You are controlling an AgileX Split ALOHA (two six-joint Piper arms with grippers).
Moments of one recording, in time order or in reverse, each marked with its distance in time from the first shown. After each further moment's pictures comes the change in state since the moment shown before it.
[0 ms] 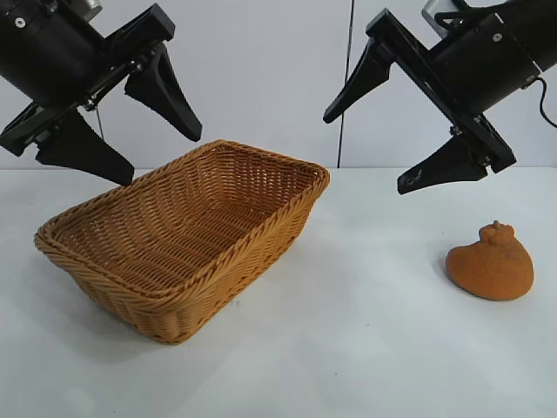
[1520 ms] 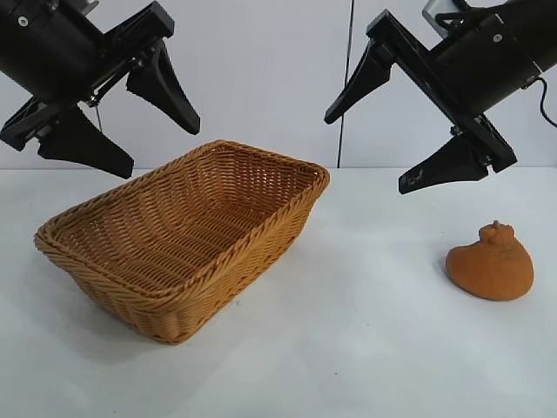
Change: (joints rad) left arm 0.063 -0.073 0.000 0.189 0.011 -0.247; right arm 0.000 0.000 0.000 -0.009 -0.007 0.000
